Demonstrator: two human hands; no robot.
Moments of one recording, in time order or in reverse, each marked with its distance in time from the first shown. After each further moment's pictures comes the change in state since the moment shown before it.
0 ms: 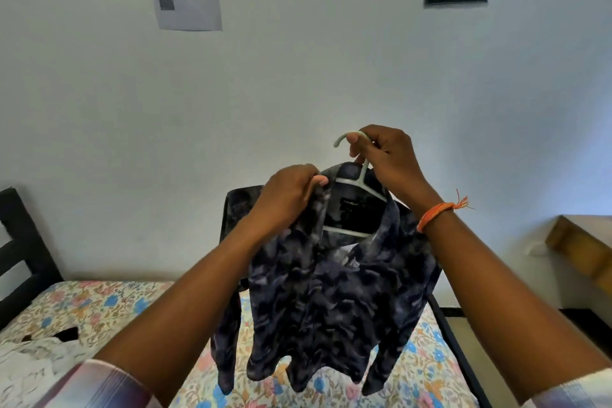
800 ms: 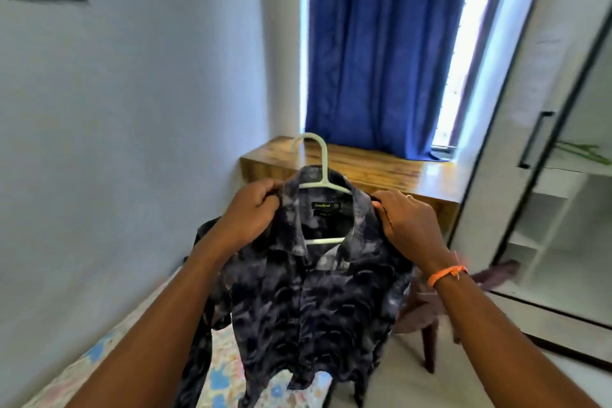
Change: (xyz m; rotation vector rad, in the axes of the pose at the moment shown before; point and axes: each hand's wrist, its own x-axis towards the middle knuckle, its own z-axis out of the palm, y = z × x) left_hand -0.104 0.296 0.043 -0.853 -0.650 0.473; right_hand -0.436 -0.171 -0.224 -1.584 0.391 0.489
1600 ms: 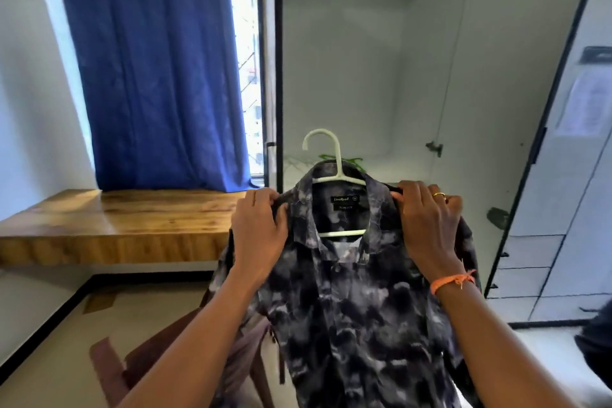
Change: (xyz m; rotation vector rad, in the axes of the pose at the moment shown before) left_hand 0.126 0.322 0.479 -0.017 0.278 0.418; right_hand -0.164 0.445 -0.259 -0.724 0.240 0.459
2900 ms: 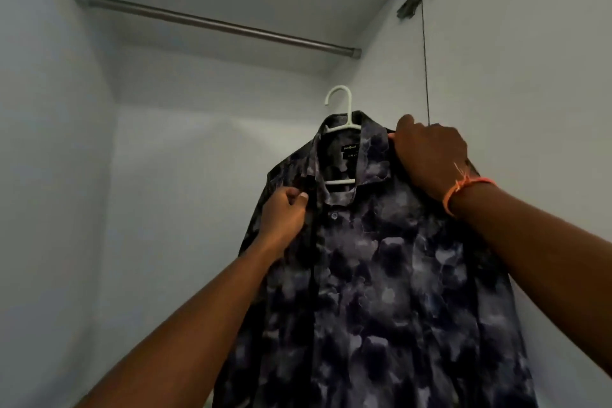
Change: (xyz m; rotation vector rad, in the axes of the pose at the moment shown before) left_hand 0.615 0.131 0.656 -0.695 -0.201 -0.066; right_hand 0.565 0.362 0.484 -0.452 0.081 -0.027
